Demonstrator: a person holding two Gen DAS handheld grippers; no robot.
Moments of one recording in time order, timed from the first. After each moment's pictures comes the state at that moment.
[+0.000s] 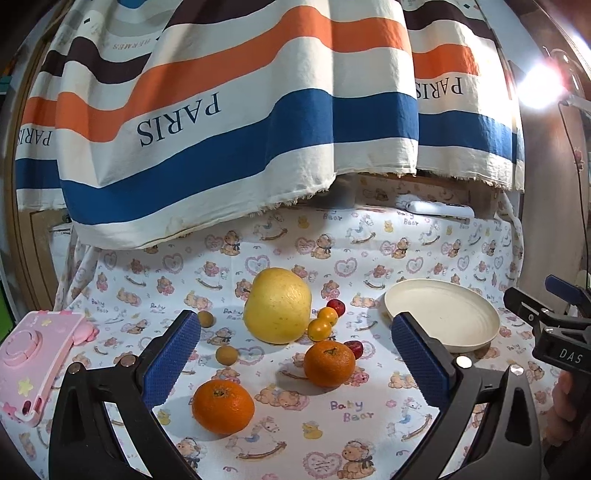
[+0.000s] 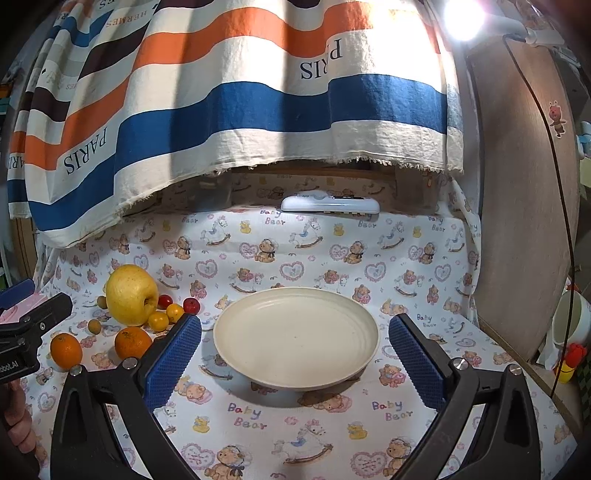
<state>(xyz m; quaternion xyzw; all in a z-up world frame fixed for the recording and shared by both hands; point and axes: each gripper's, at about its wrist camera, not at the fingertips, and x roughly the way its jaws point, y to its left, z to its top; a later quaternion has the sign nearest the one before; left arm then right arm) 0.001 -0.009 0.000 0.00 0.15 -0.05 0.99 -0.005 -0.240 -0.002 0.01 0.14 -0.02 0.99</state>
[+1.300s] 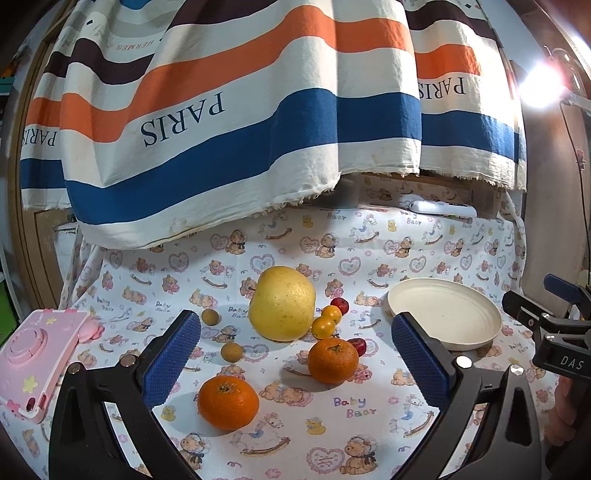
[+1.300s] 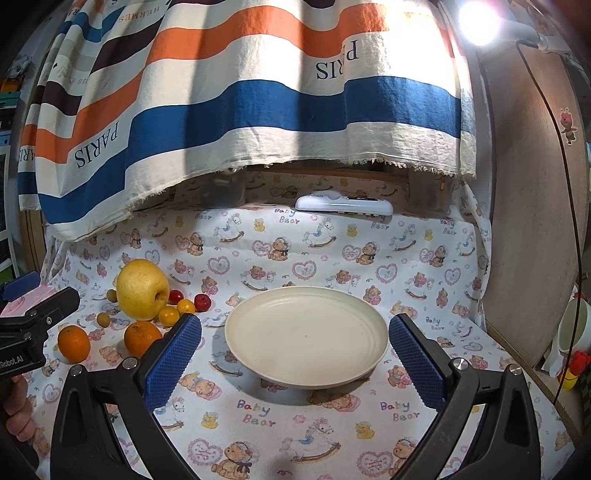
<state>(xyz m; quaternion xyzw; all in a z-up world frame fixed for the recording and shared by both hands) -0.003 -0.005 0.001 0.00 0.15 -0.04 0.99 -0.005 -0.236 0.001 0.01 0.14 0.00 0.99</state>
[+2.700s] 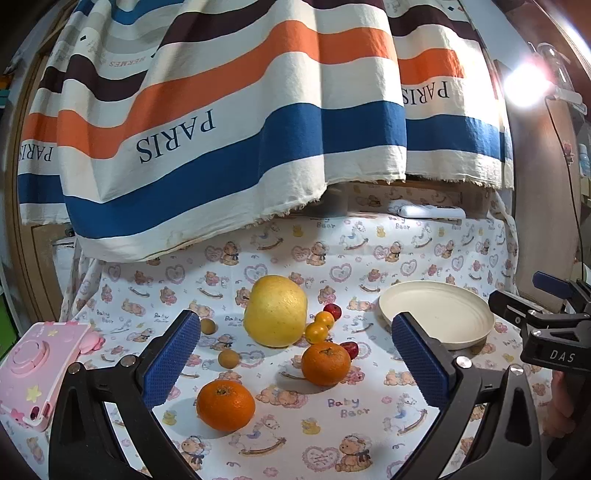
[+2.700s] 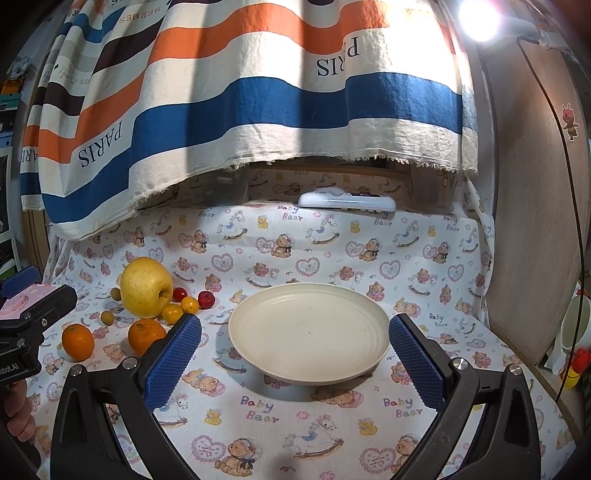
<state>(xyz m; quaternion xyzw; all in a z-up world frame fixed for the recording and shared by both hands) -0.012 -0.009 0.004 0.02 0.13 -0.05 0.99 -0.007 -0.234 -0.001 0.01 0.15 0.00 0.99</state>
